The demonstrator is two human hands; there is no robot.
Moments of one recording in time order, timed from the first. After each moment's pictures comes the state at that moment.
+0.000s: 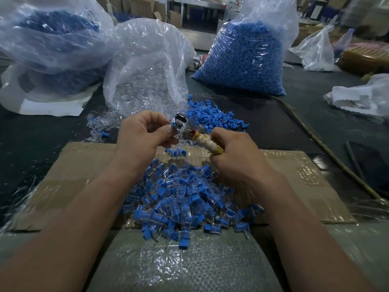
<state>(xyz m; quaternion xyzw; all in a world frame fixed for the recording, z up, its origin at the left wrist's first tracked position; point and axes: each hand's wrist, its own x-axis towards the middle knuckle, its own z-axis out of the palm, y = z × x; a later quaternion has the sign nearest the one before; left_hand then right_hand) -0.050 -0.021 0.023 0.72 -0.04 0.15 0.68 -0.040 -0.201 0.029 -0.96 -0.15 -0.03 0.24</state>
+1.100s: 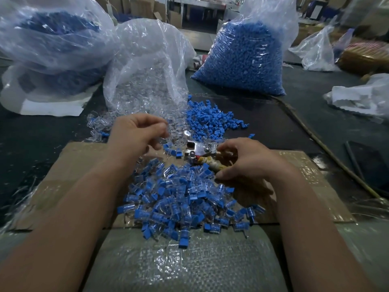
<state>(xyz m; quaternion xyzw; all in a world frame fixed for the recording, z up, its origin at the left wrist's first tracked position) -0.046 -0.005 0.023 0.74 0.02 0.09 0.67 -0.027 -0.230 0.031 -0.95 -0.09 0.15 0.25</state>
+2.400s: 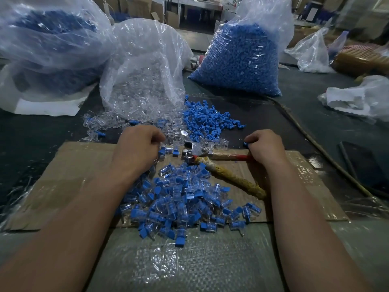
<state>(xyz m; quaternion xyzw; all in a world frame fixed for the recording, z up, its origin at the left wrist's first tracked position) -0.034 -0.012 0.005 0.94 -0.02 0.18 0.30 0.015 -0.265 0.005 -0.96 0.14 -0.06 0.24</state>
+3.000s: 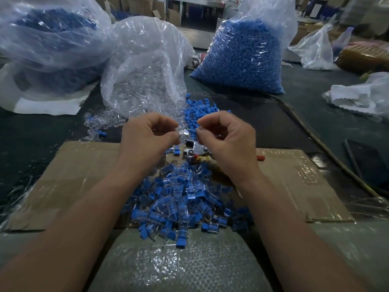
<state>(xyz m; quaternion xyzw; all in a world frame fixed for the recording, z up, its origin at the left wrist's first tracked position) -0.057 -0.029 0.025 0.80 -0.04 0.17 0.58 -0.049 -0.181 0.030 -0.81 -0.21 -0.22 0.51</state>
